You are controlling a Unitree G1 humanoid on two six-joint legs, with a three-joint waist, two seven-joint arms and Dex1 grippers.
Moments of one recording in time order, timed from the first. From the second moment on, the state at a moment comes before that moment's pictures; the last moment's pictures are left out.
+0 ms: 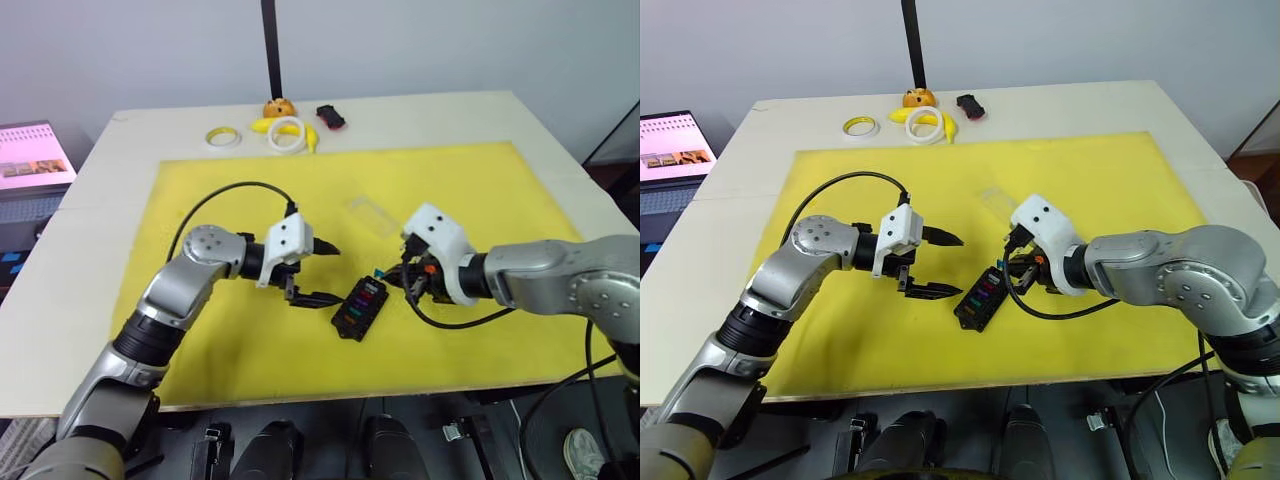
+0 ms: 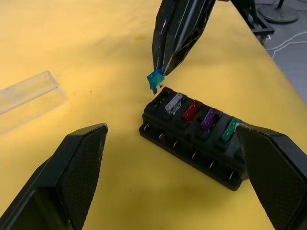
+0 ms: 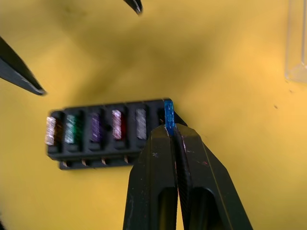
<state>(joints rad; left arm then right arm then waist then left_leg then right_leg) -0.63 0.51 -0.30 -0.05 -0.28 0.36 -1.17 -0.67 -0.99 0.19 -0.50 1.18 1.31 0.15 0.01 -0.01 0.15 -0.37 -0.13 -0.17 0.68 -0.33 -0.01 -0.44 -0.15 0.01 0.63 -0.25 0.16</state>
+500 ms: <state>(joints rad) -0.63 0.49 -0.31 -0.04 -0.25 0.36 -1.19 -0.65 -0.89 0.14 -0.52 1.08 1.39 0.20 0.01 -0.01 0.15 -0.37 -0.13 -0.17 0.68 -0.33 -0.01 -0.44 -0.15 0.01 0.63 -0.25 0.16</state>
